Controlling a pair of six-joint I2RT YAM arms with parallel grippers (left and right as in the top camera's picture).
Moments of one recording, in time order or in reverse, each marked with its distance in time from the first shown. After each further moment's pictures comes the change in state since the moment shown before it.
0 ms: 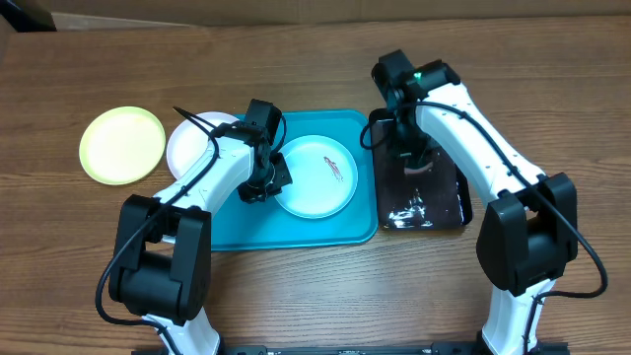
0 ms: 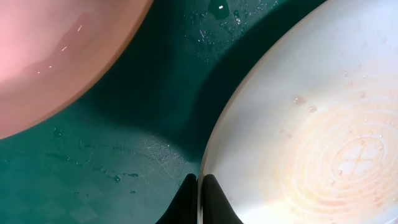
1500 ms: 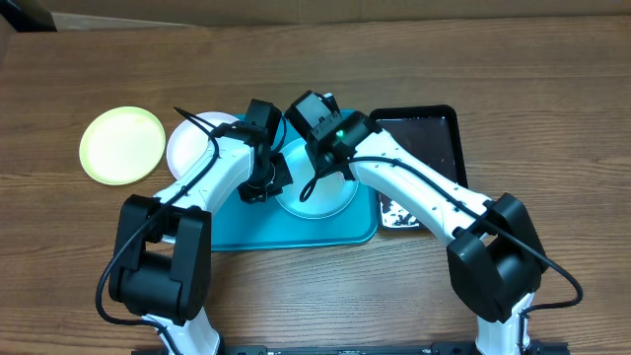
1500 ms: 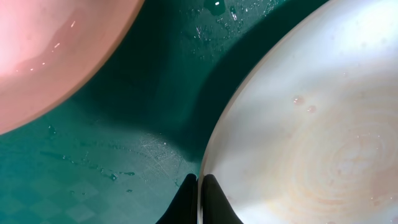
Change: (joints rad) left arm 0.000 0.000 0.000 -0.001 0.011 0.000; right arm 0.326 -0.027 -0.120 0.414 0.101 0.005
